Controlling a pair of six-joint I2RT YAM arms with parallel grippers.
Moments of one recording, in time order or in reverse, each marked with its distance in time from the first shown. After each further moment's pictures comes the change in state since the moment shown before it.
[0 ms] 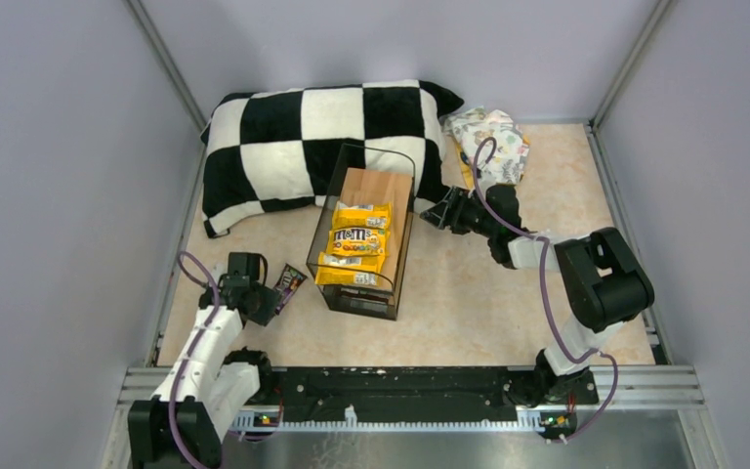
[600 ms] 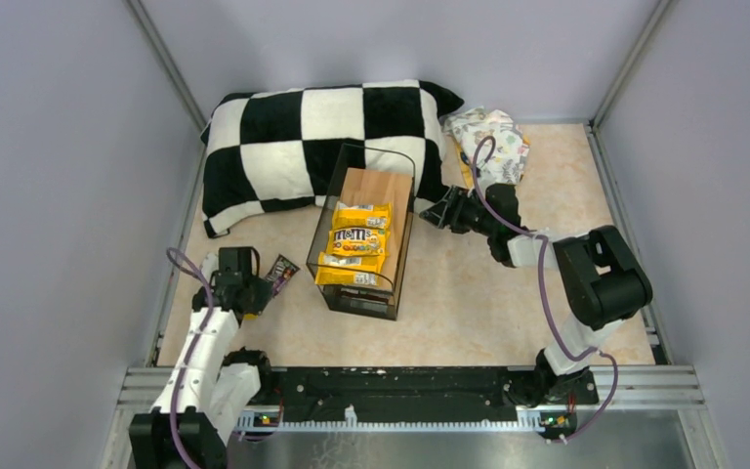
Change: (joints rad) left arm 0.046 -0.033 0.000 0.056 0.003 0.029; right arm -0.004 0.015 0.014 -0.001 -0.014 0.000
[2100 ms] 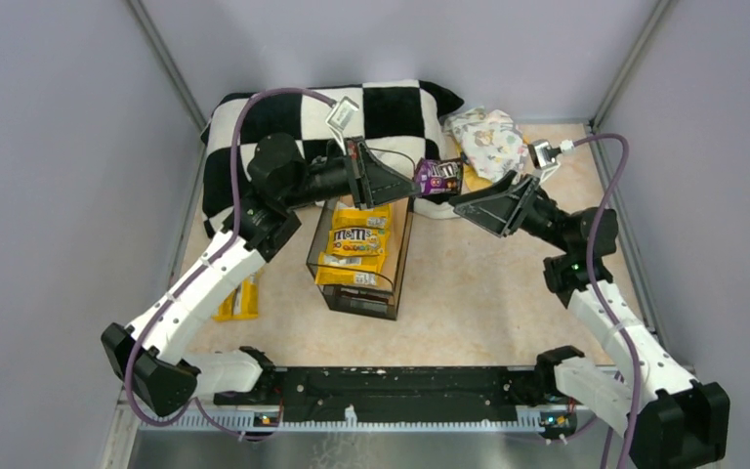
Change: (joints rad) left arm -0.647 0.415 0.893 0.727 0.893 0.286; right arm -0.062 -0.795 -0.037 0.079 -0.403 0.552
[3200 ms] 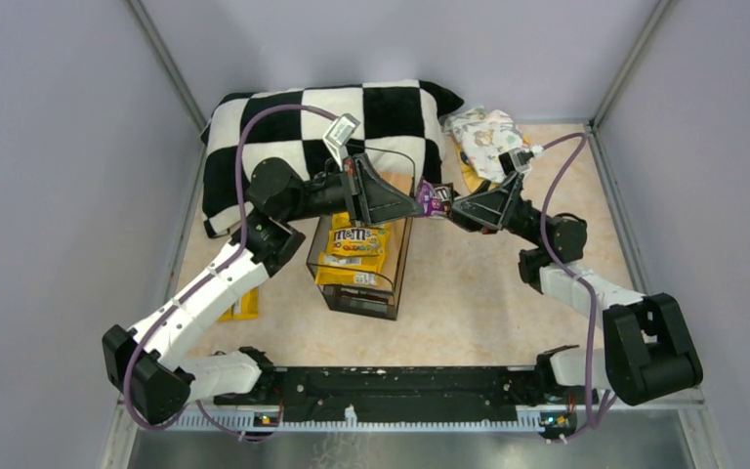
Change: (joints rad) left arm -0.029 -0.058 -0.190 0.304 0.099 -0.232; right arm 0.006 0.372 -0.137 0.753 -0.030 0.536
